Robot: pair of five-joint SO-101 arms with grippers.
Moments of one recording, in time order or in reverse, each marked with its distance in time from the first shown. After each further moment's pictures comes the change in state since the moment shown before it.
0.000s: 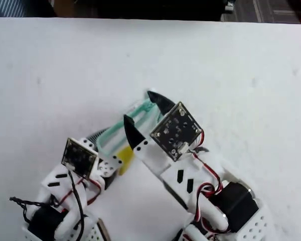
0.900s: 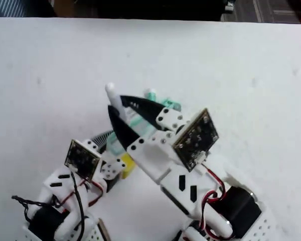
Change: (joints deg) left arm 2.9 0.1 0.0 0.0 0.0; right arm -4.6 0.0 -2.4 -9.6 -4.9
